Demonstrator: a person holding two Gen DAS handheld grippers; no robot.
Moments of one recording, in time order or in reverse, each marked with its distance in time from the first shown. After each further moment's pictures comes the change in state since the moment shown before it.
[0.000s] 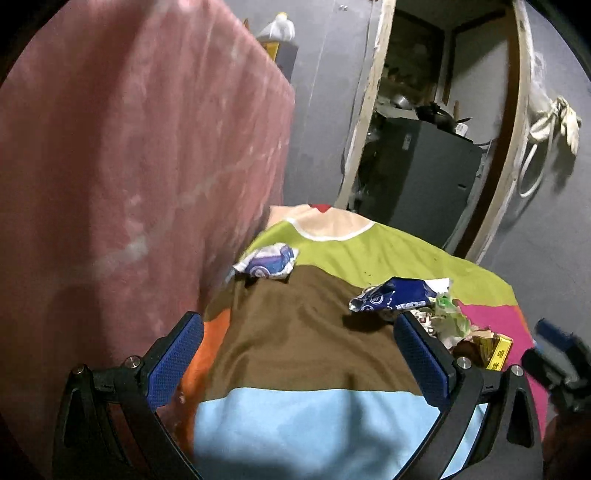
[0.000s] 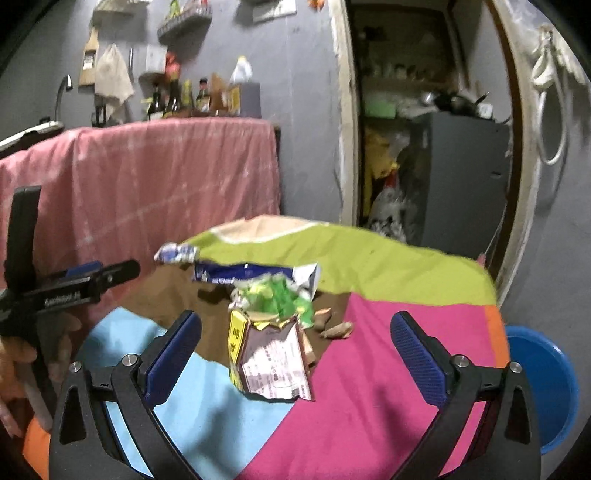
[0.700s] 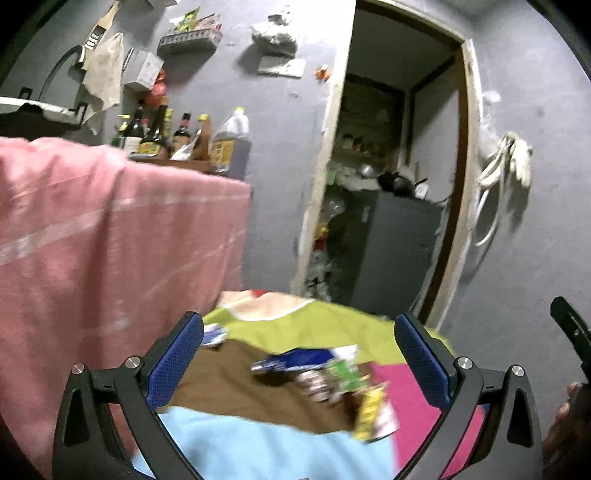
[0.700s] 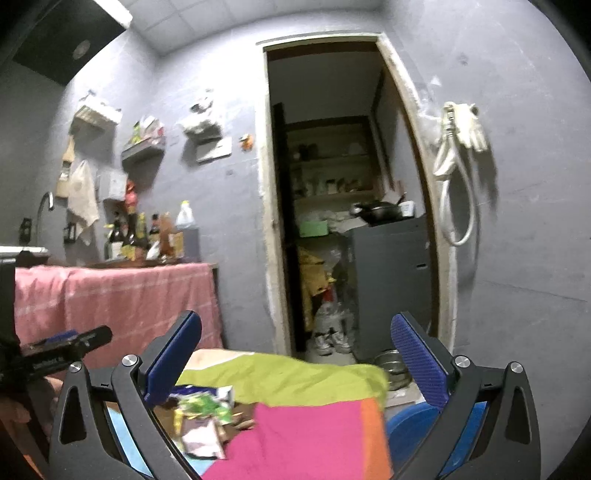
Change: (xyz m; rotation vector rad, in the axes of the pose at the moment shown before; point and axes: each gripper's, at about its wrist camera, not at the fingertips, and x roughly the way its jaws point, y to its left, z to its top) left arm -0.088 -0.082 0.013 0.069 -0.309 -0.033; right arm -0.143 -0.048 0.017 0.068 -0.514 -0.216
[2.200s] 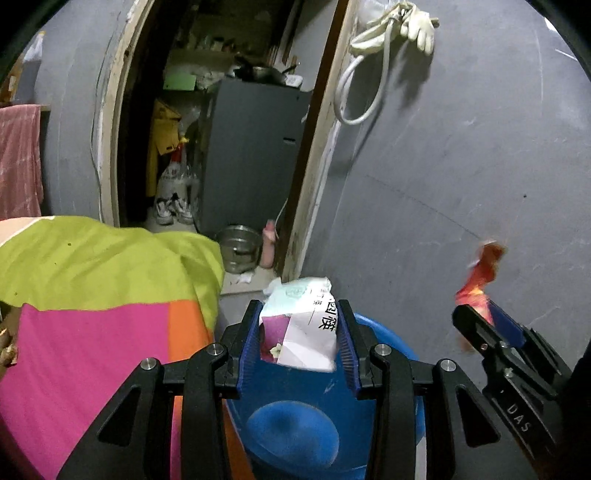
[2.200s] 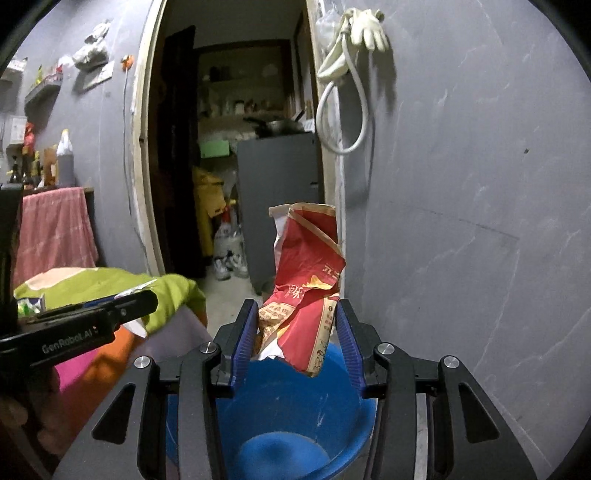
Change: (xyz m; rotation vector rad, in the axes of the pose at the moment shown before) left arm 0.170 -0.328 -0.093 0.121 0.356 -0.433; right arm 0.026 -0.243 -0.078 0.020 0.305 -0.314
